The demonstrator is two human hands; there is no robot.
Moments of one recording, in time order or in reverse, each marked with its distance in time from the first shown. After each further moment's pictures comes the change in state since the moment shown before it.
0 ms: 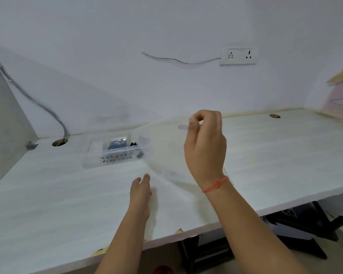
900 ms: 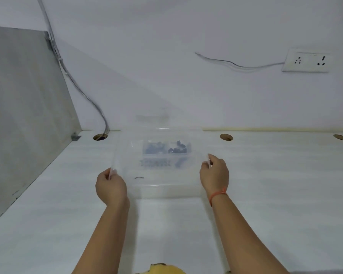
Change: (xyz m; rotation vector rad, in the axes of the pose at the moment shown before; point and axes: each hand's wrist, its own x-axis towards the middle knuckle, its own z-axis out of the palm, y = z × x) left_hand 0.078 0.061 -0.132 -0.119 0.714 0.285; right_hand -0.057 0.053 0.156 -0.042 -0.546 0.658
